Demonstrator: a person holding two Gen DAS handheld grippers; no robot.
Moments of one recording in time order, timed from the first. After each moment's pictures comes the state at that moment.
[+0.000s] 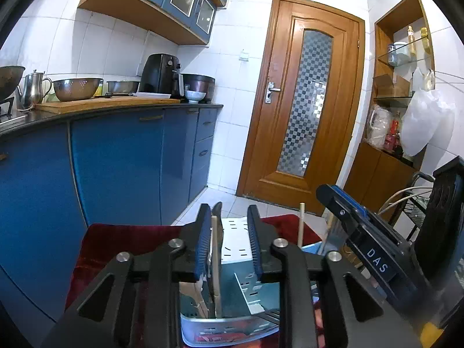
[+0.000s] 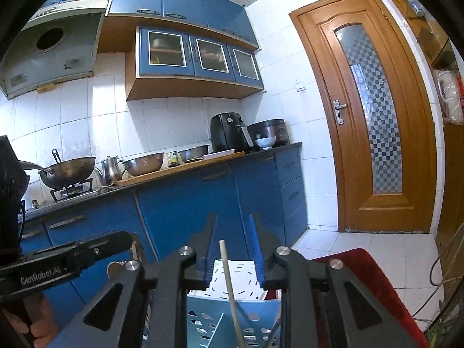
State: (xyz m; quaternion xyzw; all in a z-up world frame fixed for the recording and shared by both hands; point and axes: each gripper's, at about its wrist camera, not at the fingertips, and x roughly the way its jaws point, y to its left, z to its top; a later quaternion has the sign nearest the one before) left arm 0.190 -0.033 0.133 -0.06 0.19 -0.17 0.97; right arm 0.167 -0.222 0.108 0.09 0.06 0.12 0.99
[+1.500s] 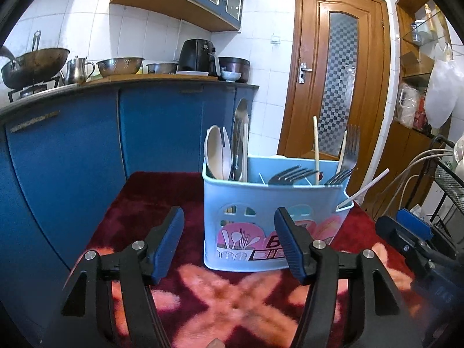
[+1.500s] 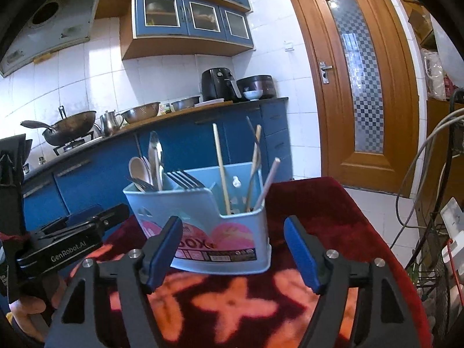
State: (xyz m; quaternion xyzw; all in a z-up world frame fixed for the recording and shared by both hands) left arm 0.101 -0.029 0.061 -0.04 0.23 -0.06 0.97; right arm 0.065 -0.236 0.044 0.07 0.18 0.09 0.98
